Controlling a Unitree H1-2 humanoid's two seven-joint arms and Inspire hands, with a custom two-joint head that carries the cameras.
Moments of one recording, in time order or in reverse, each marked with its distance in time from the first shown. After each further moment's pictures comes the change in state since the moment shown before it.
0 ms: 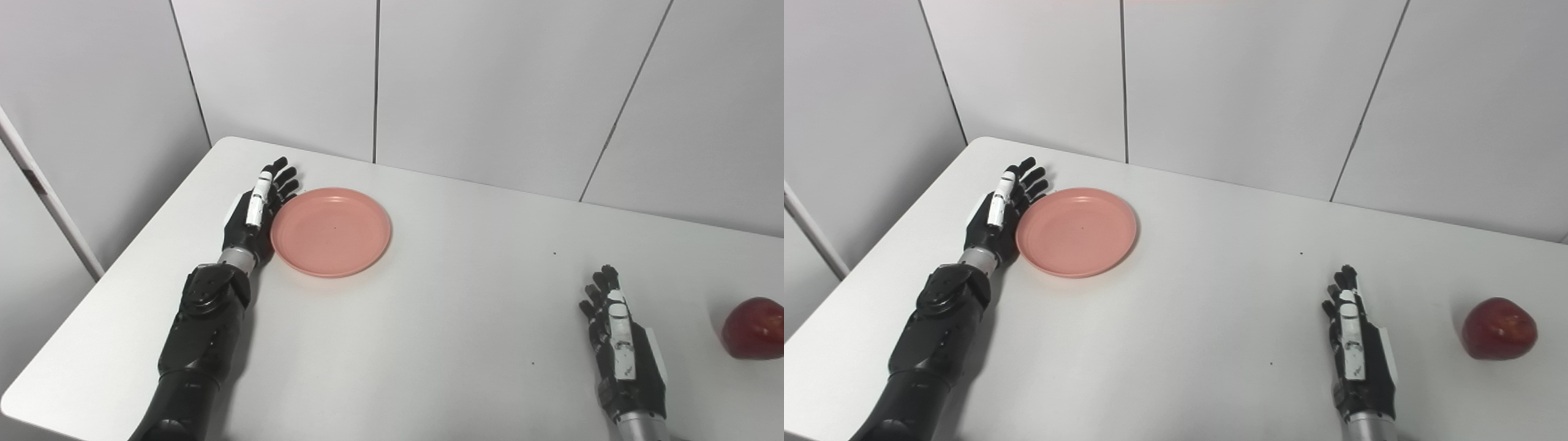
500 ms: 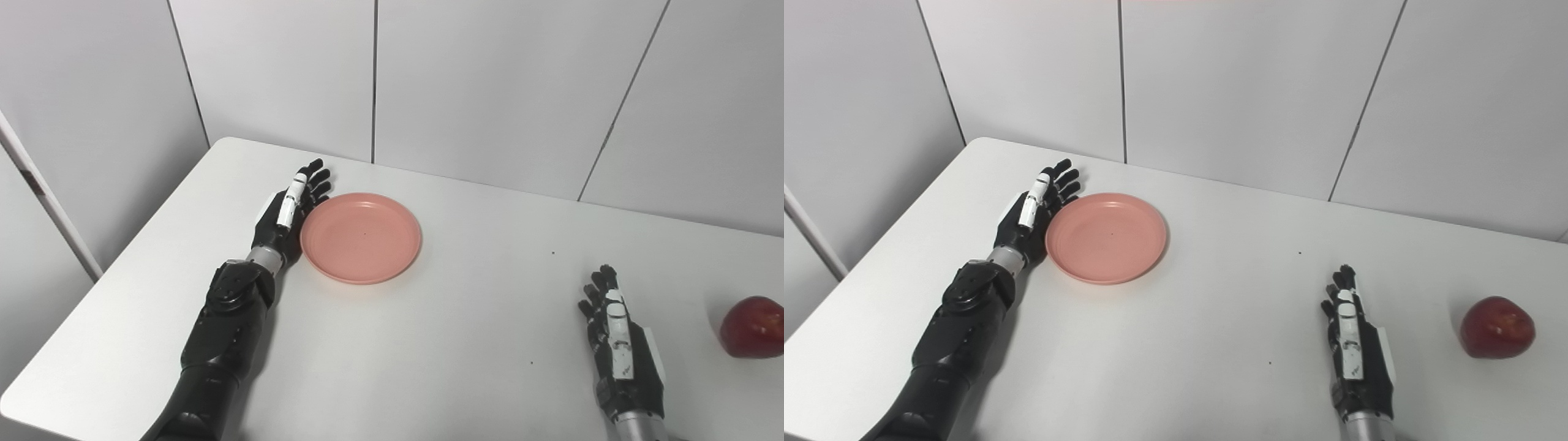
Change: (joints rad) left arm -0.020 -0.026 -0.043 0.024 0.022 -0.019 -0.026; right arm 0.000 0.009 0.000 0.000 -0.005 0.000 -0.005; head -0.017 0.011
